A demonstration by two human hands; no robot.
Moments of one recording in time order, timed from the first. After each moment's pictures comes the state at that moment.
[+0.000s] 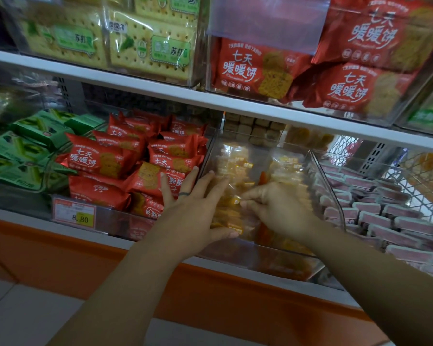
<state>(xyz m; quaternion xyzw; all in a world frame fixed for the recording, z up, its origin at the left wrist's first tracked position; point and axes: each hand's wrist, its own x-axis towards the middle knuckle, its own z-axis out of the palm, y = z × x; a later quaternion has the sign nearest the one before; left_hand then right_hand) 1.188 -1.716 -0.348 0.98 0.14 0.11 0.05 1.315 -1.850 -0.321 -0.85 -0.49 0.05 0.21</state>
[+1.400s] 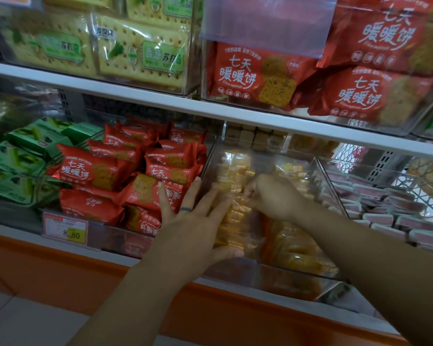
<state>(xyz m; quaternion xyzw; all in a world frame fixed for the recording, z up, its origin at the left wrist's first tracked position) 1.194 -1.718 -0.354 0.98 0.11 0.13 -0.03 1.365 -1.815 -0.320 -0.86 -0.50 -0.06 0.05</state>
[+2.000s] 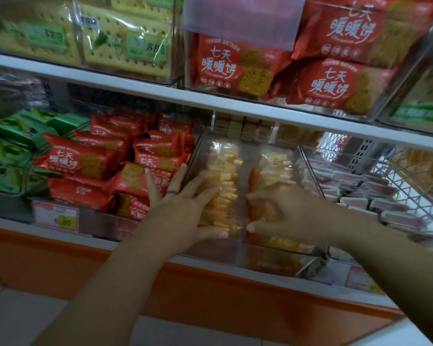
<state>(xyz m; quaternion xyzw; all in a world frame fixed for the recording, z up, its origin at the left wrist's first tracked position) 1.195 -1.717 -0.340 0.99 0.15 0.05 -0.03 1.302 -1.889 -0.276 -0.85 -0.52 0.08 0.03</state>
